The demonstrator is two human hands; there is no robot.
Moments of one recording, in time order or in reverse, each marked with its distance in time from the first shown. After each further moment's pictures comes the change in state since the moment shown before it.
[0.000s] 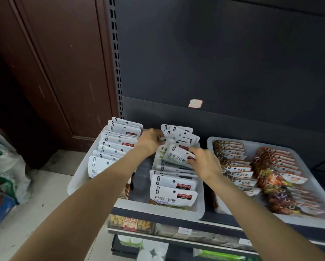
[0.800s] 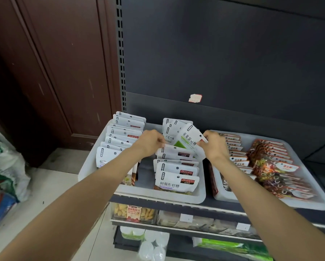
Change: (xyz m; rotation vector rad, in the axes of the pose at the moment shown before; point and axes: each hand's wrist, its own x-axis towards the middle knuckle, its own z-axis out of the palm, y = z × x) left_hand -0.050 -0.009 -0.010 0.049 -0.111 0.140; right_hand -0.008 -0.001 -0.021 0.210 0.139 0.304
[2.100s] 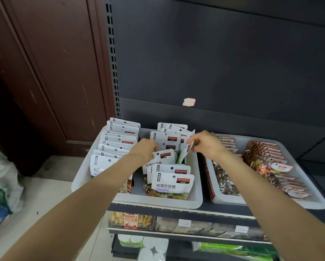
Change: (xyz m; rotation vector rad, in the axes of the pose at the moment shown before) left_hand 0.016 -0.009 0.014 0.229 -0.076 -0.055; right_hand 0.016 -0.002 -0.019 0.017 -0.313 -0.168
